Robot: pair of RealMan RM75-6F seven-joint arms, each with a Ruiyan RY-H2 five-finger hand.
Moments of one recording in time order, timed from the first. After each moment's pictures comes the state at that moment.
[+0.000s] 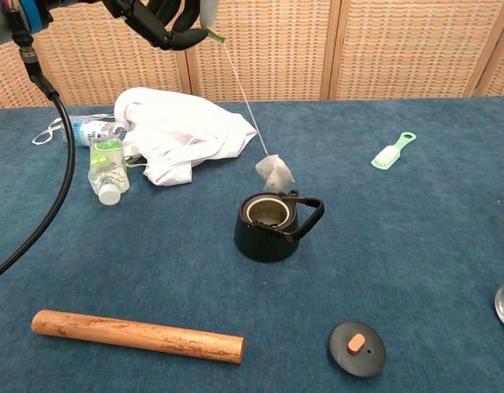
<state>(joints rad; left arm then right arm) -0.84 -1.32 -0.32 -1.78 1.34 1.05 0.31 0.25 -1.10 0.11 -1.76 -1.36 1.35 -0.16</state>
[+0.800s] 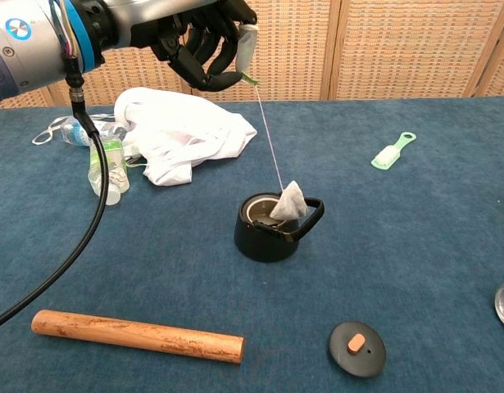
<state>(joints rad) -0.91 -1.41 -0.28 -1.72 1.29 1.01 0.36 0.23 -1.10 0.11 -1.72 -1.35 1.33 -0.09</state>
